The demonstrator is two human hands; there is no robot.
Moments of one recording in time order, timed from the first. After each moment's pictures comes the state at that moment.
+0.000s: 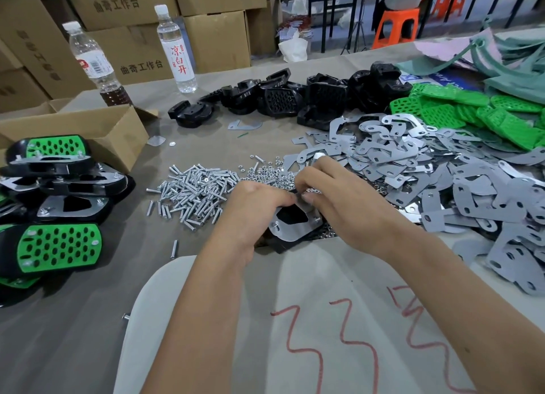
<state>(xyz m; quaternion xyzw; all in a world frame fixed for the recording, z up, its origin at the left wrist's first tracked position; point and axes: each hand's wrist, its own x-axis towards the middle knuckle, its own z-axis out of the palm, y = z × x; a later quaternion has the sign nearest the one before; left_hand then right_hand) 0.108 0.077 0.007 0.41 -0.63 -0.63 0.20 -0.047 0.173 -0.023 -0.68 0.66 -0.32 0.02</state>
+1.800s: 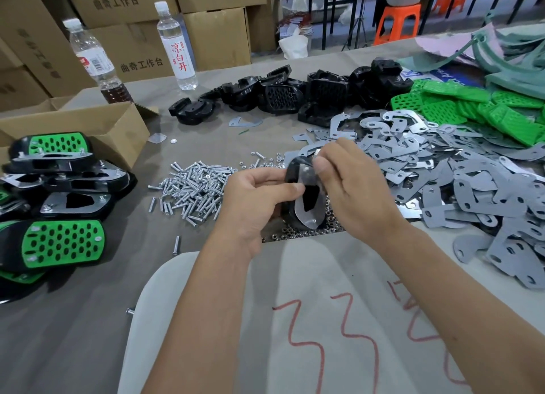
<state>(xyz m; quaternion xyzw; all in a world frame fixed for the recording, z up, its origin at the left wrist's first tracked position) 0.106 0.083 0.008 0.37 -0.56 -0.68 0.29 -0.040 0.166 -0.016 -0.57 0.70 -0.42 -0.07</state>
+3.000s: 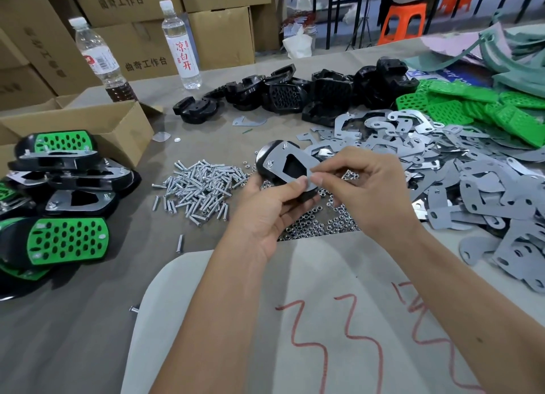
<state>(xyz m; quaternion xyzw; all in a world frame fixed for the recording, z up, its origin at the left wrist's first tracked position) 0.094 0.082 -0.007 0.31 -0.40 -0.81 0.30 -0.042 0.173 -0.019 -0.49 0.58 -0.64 0.13</state>
